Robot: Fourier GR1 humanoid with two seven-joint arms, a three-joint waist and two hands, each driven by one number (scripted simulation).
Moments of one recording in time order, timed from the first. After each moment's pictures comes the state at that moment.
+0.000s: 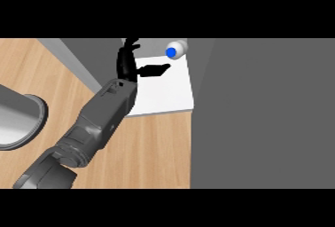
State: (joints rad) left arm -1.17 0.05 -0.28 -0.09 0.47 0.70 -0.53; right arm 0.95 -0.17 0.13 -2.43 -0.15 0.35 -0.32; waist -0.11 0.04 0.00
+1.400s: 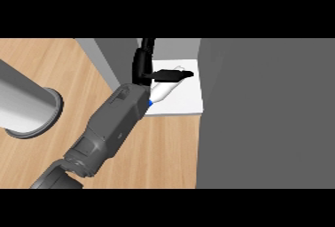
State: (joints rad) left arm -1.07 0.00 -0.24 -0.36 0.57 0.39 -0.67; right arm 0.97 -0.13 0.20 -2.44 -0.15 0.34 -0.27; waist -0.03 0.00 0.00
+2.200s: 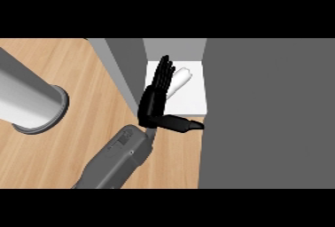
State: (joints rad) left arm -0.63 0.01 -0.50 -0.97 0.63 0.30 -0.60; right arm 1.00 -0.11 0.26 -2.46 -0.11 0.30 -0.25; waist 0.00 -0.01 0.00
